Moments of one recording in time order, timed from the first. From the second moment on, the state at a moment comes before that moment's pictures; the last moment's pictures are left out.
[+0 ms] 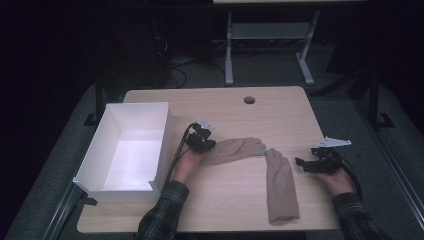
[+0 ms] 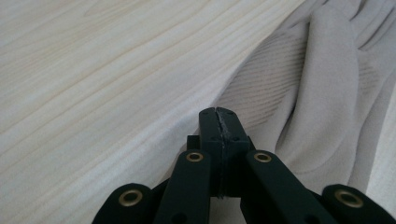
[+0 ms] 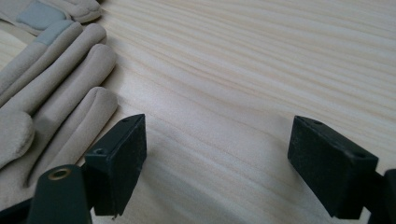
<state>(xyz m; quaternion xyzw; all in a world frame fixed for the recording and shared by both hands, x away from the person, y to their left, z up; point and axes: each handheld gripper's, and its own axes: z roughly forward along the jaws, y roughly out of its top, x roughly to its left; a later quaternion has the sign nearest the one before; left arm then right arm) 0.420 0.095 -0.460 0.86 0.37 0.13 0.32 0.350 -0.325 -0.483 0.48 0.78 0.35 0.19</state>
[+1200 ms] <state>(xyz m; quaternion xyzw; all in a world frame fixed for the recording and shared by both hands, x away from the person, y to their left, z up) 0.315 0.098 -0.456 0.90 0.28 0.03 0.33 0.350 -0.324 -0.483 0.48 0.78 0.35 0.19</state>
